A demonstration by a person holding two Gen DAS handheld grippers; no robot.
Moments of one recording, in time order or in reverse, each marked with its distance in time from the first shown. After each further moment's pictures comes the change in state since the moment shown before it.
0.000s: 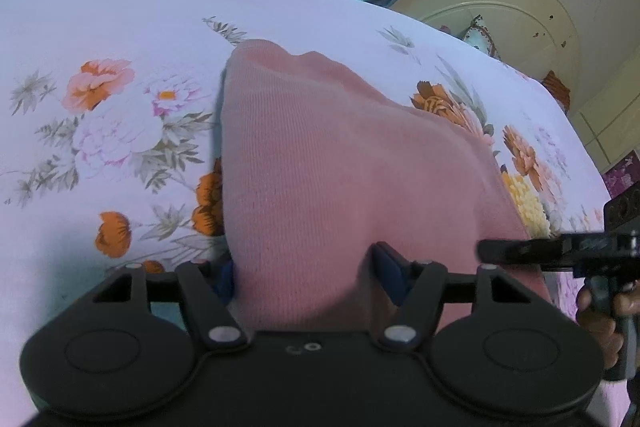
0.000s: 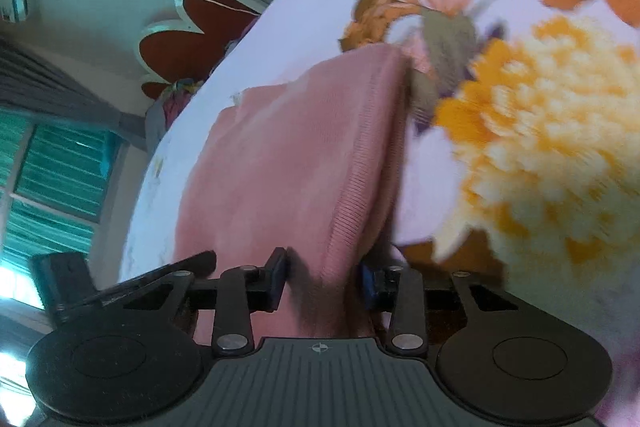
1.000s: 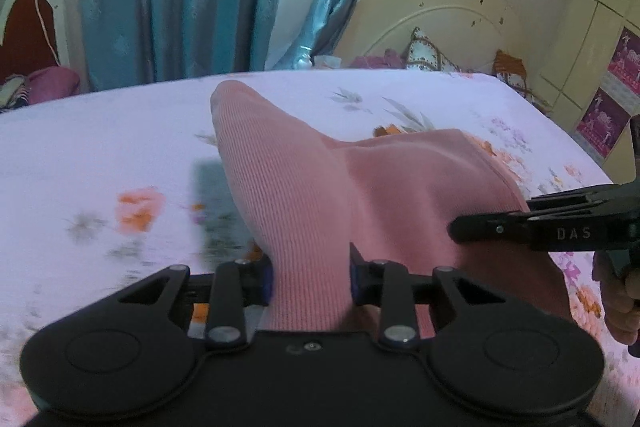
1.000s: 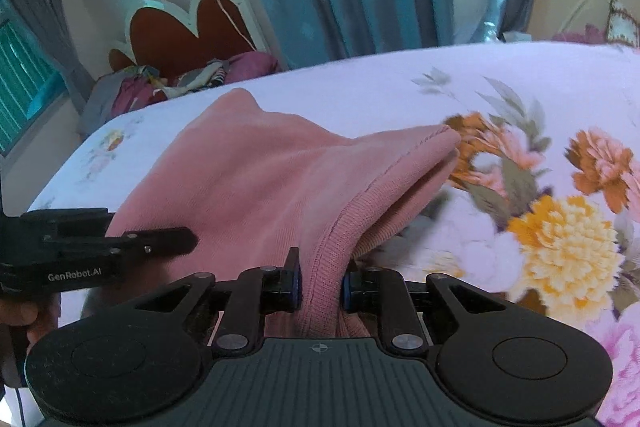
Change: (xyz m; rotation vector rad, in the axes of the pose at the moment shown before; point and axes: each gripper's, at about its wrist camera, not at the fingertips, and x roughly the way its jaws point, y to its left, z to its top) left arm -0.099 0.010 0.006 0.309 -0.164 -0.013; right arm 0.014 0.165 -0.053 -0.397 -0.216 -0.333
